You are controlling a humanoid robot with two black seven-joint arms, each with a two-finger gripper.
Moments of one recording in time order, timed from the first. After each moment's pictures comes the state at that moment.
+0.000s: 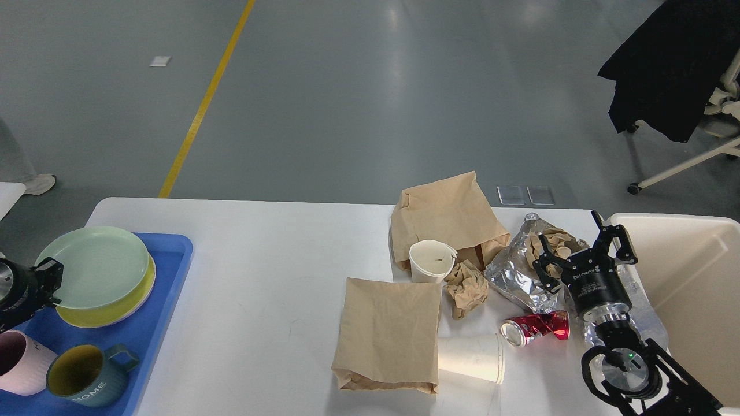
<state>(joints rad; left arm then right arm) -1.06 0.64 0.92 -0.43 -0.40 -0.48 0.26 0.20 -0.19 1.23 0.84 -0.29 0.40 0.37</state>
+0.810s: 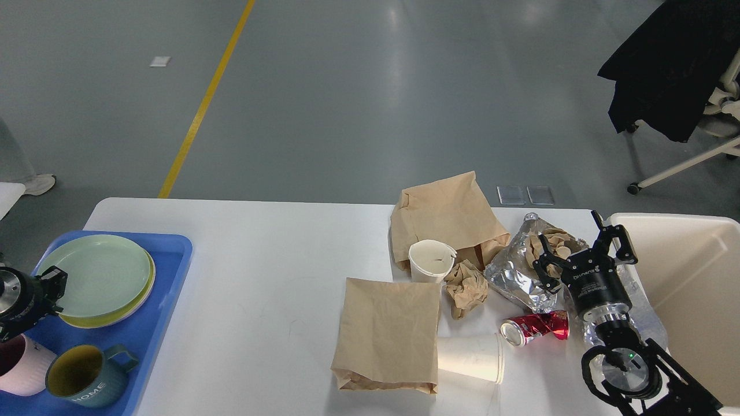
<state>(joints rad) -1.04 0.62 0.91 -0.44 -0.39 -0.43 0.27 0.20 -0.19 1.23 0.84 -0.29 0.40 0.37</state>
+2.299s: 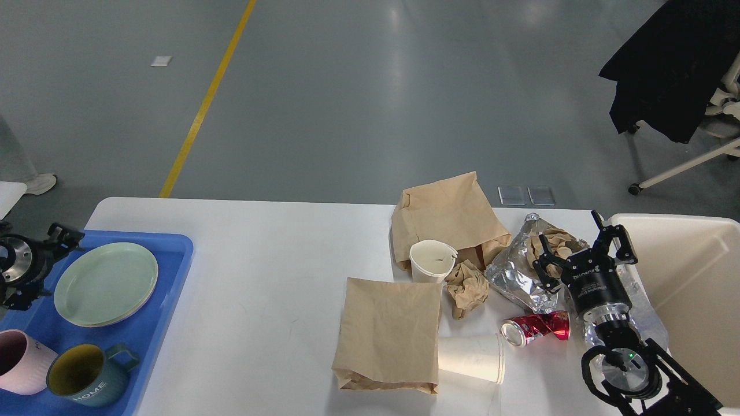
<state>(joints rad) -1.14 0.64 0.79 -0.49 -0.38 -0.33 0.26 0.20 -0.19 1.23 0.84 -0.29 0.40 0.37</state>
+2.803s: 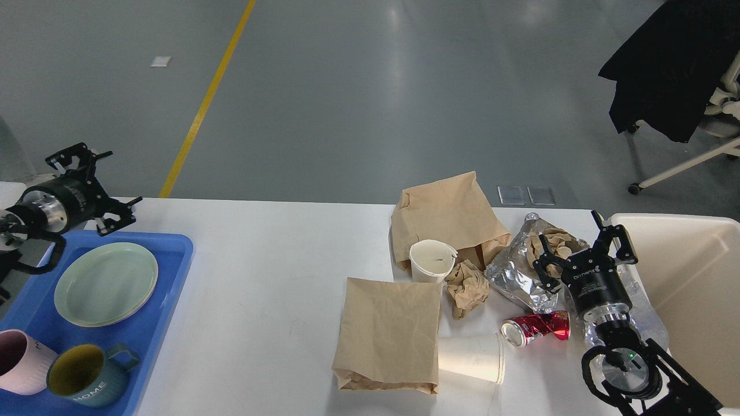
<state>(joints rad) -0.80 0.52 -0.67 -0.49 -0.38 -0.34 0.24 0.20 -0.19 1.23 0.84 -0.29 0.40 0.37</state>
